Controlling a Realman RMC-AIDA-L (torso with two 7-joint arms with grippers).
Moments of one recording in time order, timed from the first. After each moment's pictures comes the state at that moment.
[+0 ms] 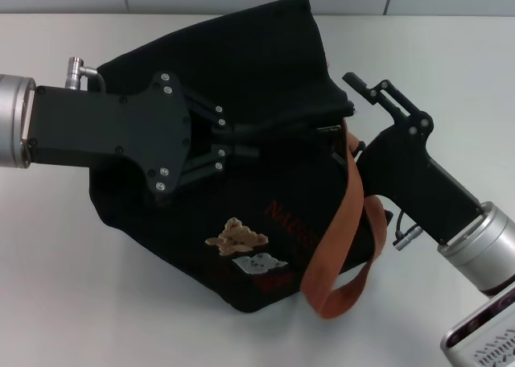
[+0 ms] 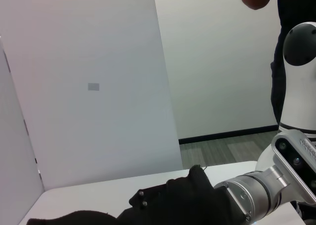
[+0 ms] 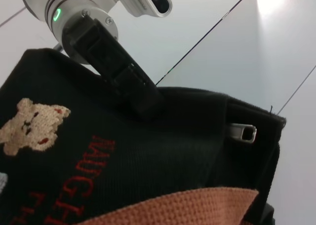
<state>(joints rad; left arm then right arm) -0.39 -2.08 1.03 1.27 1.71 1.83 -1.41 0.50 2.09 -0.20 0.29 -1.85 -1.63 -0.62</state>
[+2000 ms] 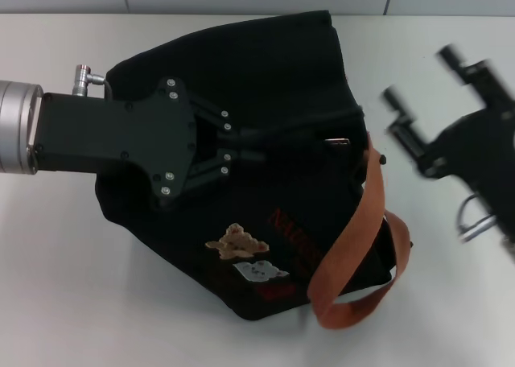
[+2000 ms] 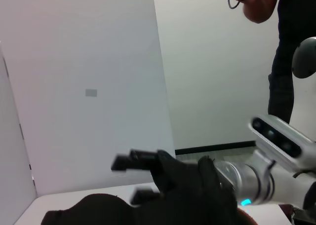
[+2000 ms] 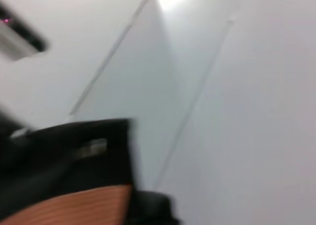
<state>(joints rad) -0.38 -2.08 1.04 1.22 1.68 1.83 -1.40 0.39 2.09 0.01 0.21 -1.92 -1.77 -0.21</state>
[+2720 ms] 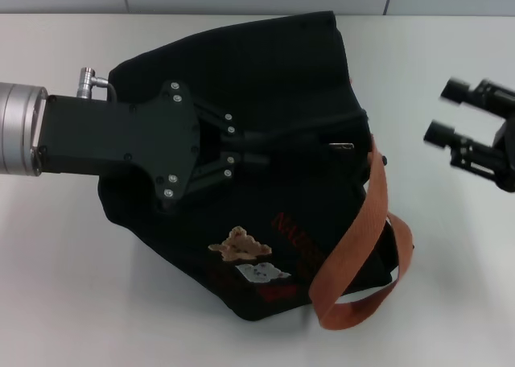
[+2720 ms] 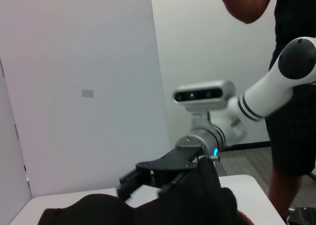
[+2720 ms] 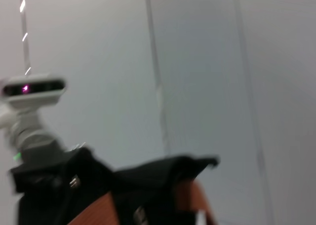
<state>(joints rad) -0.39 -2.08 1.05 1.20 1.68 1.83 -1.40 0.47 2.07 -0.26 -0.59 -2.04 -1.90 1.06</state>
